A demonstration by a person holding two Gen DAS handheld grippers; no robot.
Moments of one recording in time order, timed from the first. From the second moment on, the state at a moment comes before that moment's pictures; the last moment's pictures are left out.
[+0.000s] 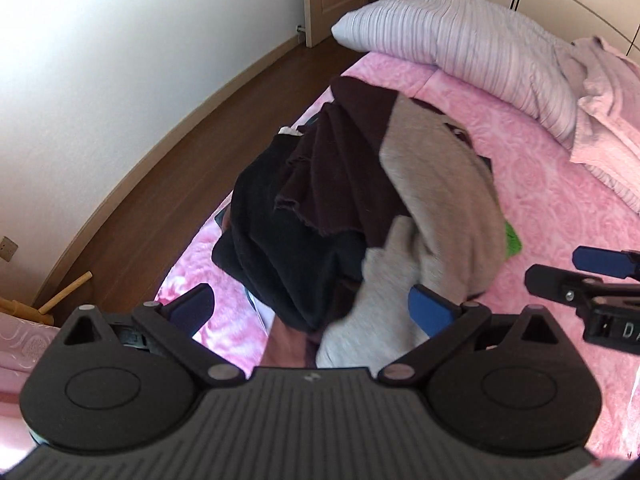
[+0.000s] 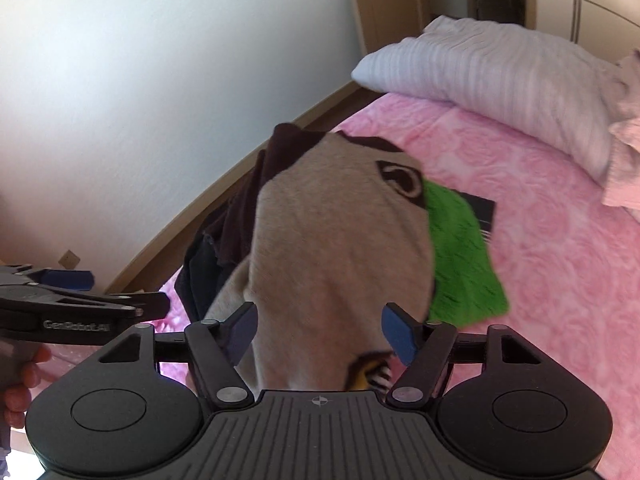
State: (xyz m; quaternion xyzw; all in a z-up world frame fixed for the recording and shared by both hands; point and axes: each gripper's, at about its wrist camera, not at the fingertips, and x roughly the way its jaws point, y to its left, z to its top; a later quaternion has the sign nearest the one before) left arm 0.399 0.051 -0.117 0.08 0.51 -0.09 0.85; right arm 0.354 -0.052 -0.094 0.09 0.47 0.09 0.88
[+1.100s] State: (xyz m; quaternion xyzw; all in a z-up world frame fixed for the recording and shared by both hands) left arm 0.430 -0.004 -0.073 0.09 0.44 -0.22 0.87; right arm 0.271 -0.172 0.073 0.18 0.10 -0.06 0.98
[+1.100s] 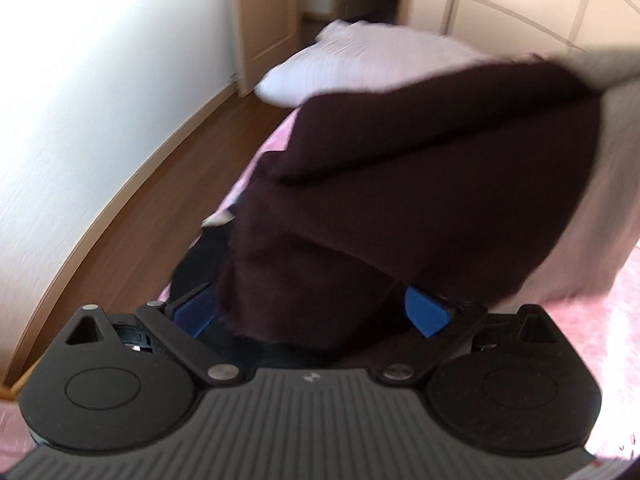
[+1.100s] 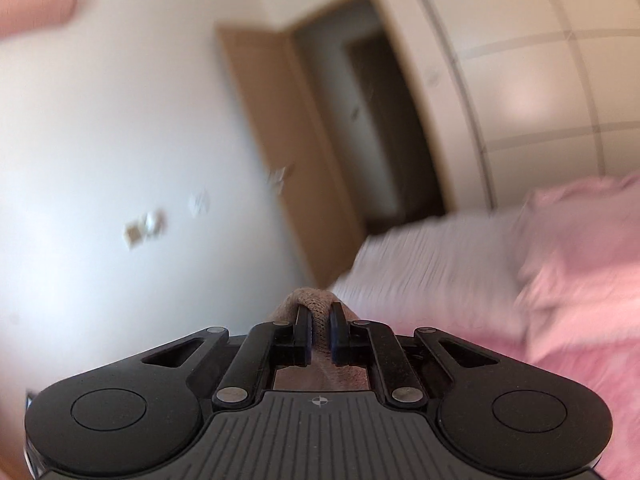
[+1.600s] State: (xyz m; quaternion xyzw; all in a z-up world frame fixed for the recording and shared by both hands) left arm 0.254 -0.151 -0.008 0.12 0.36 -0.43 0.82; right arm 0.073 -0.302 0.194 0.10 0.06 -0.21 0.97
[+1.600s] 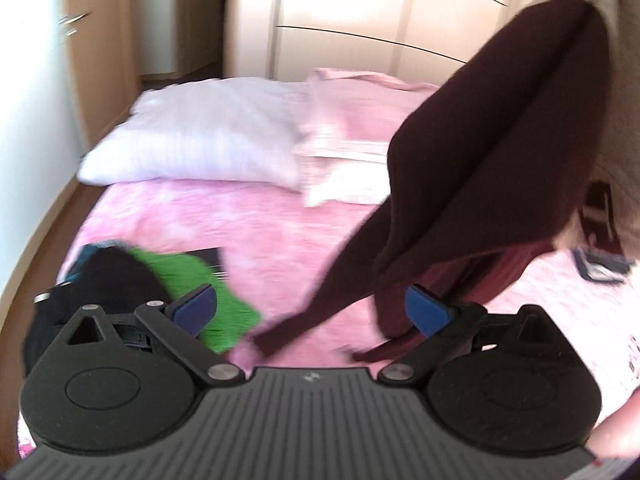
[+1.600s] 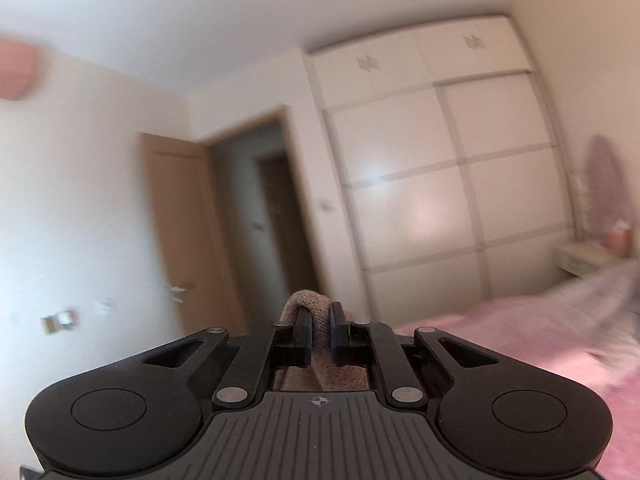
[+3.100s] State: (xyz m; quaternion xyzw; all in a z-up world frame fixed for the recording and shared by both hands) left arm 0.019 -0.283 -0.074 0.31 0.39 -0.52 0.69; right arm -0.157 -0.338 -0.018 0.31 0.43 -0.34 0.78
